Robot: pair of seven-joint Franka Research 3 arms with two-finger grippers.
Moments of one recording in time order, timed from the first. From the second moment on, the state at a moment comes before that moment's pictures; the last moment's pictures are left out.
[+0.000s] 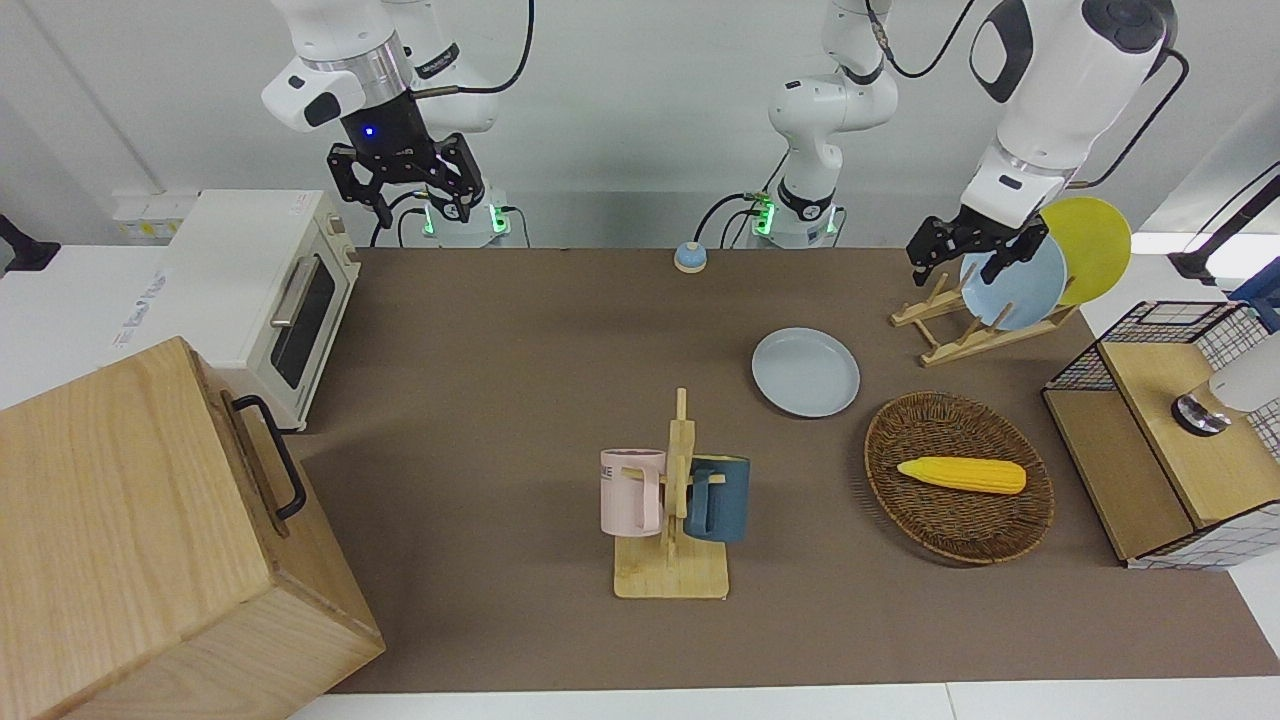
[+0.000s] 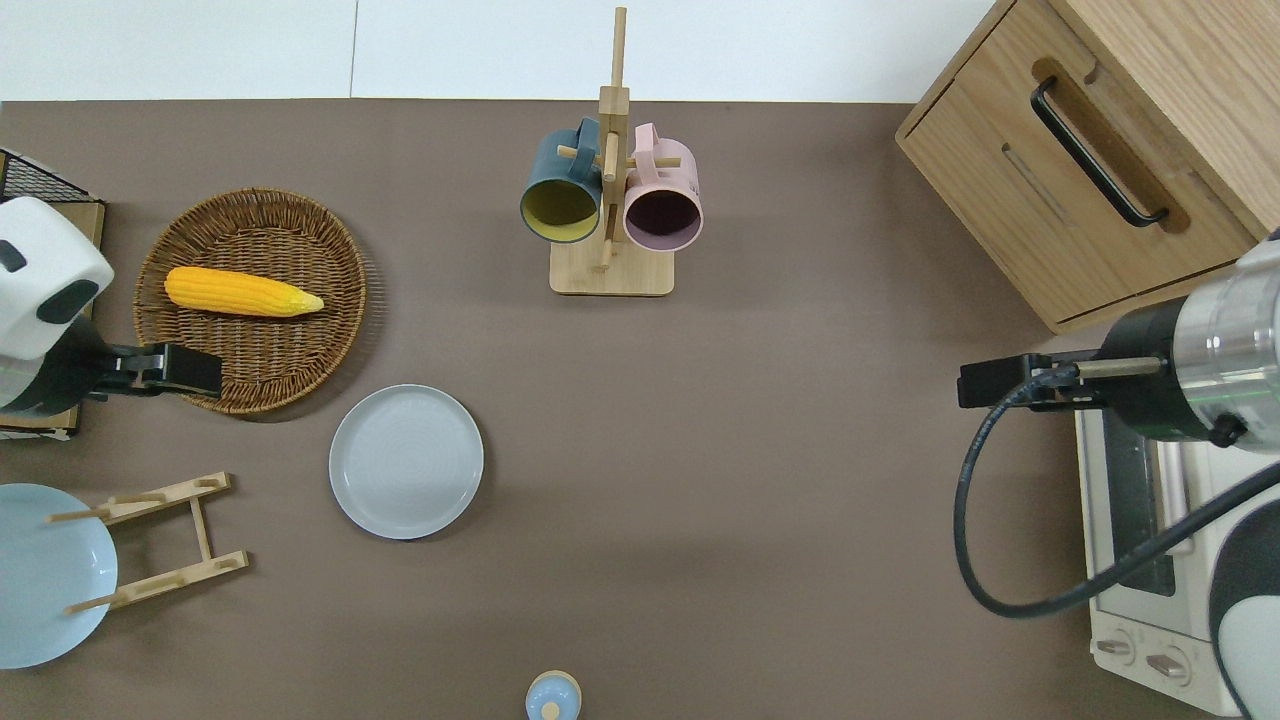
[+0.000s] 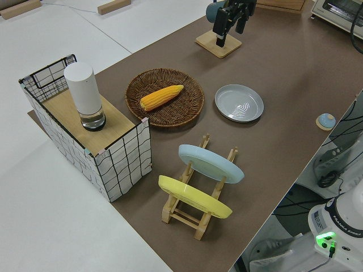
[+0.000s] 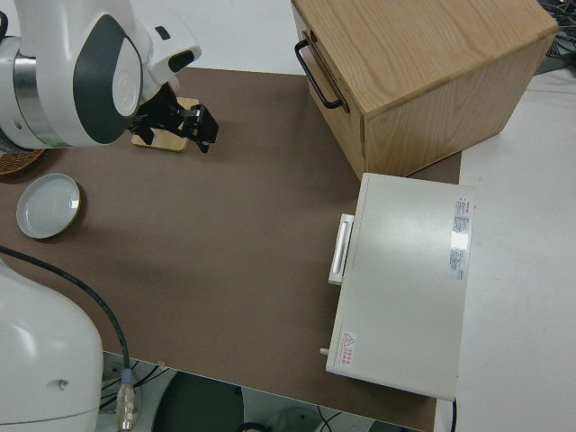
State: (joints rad) left arm 0.14 -0.02 -0.17 -1.70 0.01 1.65 -0.01; right arm -0.21 -0.06 0.37 -1.54 0.10 1.52 0.18
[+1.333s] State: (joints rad) left arm 0.16 0.01 -0.17 -2.36 -0.04 2.26 -0.01; right arm -0.21 -0.06 0.37 -1.54 0.10 1.52 0.18
